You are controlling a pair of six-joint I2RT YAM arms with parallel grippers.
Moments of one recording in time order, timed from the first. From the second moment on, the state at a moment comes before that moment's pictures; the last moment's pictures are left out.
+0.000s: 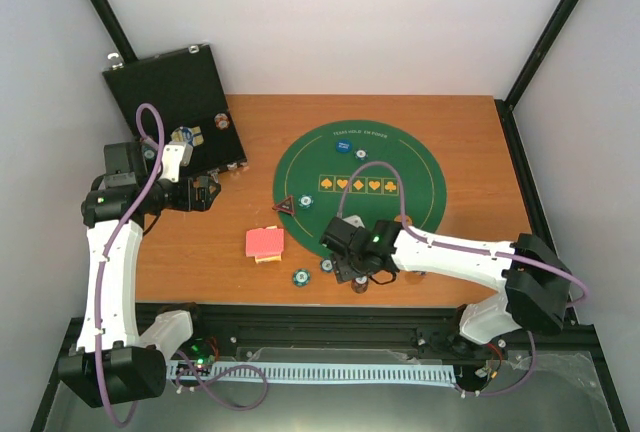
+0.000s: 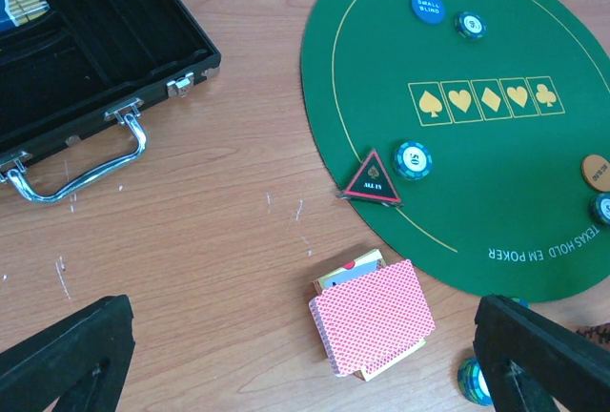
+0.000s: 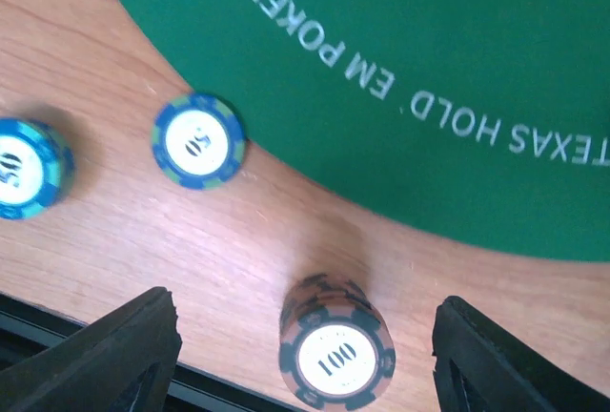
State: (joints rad) left arm 0.18 1.01 1.14 -1.02 0.48 0.16; right arm 1.08 1.44 0.98 -0.83 0.19 0.71
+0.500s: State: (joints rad) left arm 0.18 1.01 1.14 -1.02 0.48 0.15; right arm 1.12 1.40 0.84 -0.81 0.15 0.78
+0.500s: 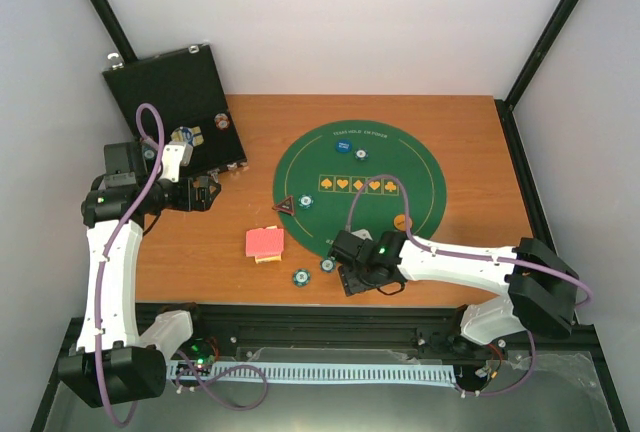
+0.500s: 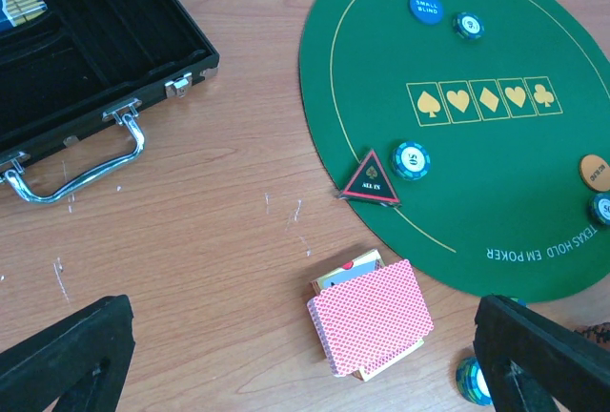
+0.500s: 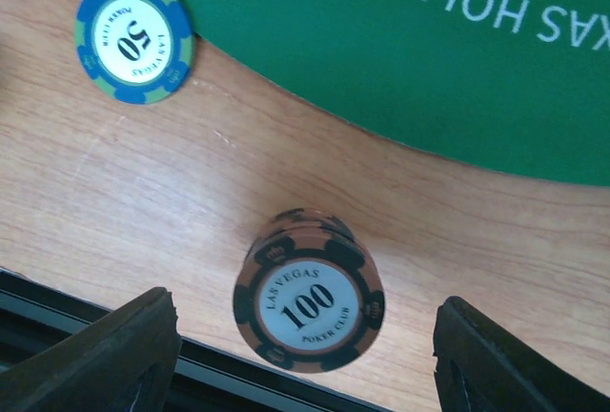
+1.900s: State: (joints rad) left arm 0.18 1.01 1.14 -1.02 0.48 0.15; right arm 1.11 1.43 0.81 -0.75 0.14 0.77
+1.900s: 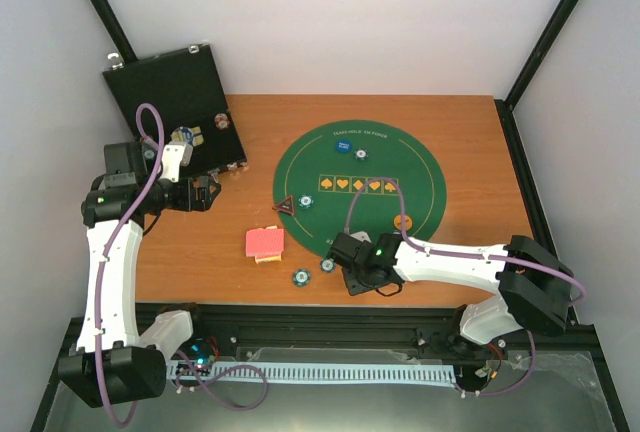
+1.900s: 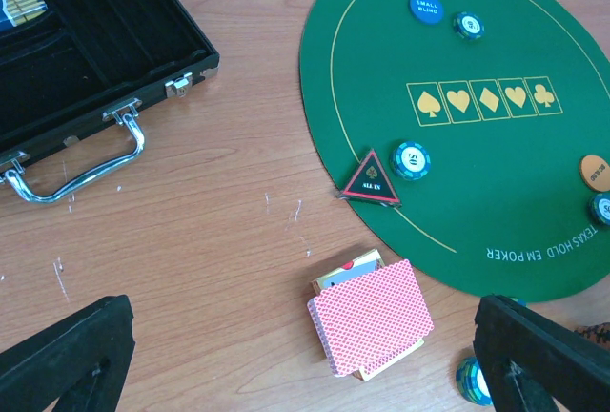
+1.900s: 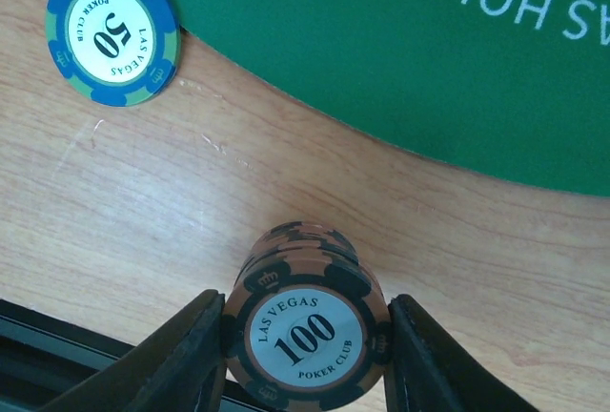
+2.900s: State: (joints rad) left arm 0.18 1.01 1.14 -1.02 0.48 0.15; right arm 1.01 1.64 1.29 -0.89 0.17 0.59
